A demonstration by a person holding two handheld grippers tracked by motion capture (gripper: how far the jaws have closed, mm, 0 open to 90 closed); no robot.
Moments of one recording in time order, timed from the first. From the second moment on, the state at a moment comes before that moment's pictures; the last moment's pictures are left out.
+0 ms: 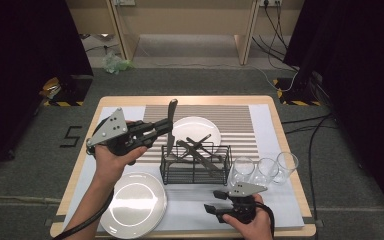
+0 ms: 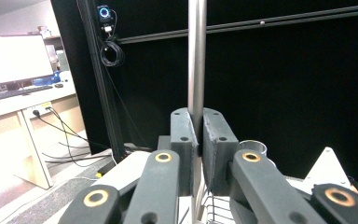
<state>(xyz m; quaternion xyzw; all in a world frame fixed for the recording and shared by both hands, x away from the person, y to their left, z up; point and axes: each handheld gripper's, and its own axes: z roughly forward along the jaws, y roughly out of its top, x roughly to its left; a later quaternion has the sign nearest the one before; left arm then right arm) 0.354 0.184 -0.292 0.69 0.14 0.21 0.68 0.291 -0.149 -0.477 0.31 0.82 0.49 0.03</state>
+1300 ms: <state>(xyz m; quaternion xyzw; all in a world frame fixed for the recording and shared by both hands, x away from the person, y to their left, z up) 0.355 0.186 -0.286 0.69 0.15 0.21 0.68 0.291 -0.148 -0.477 0.31 0.82 0.49 0.03</state>
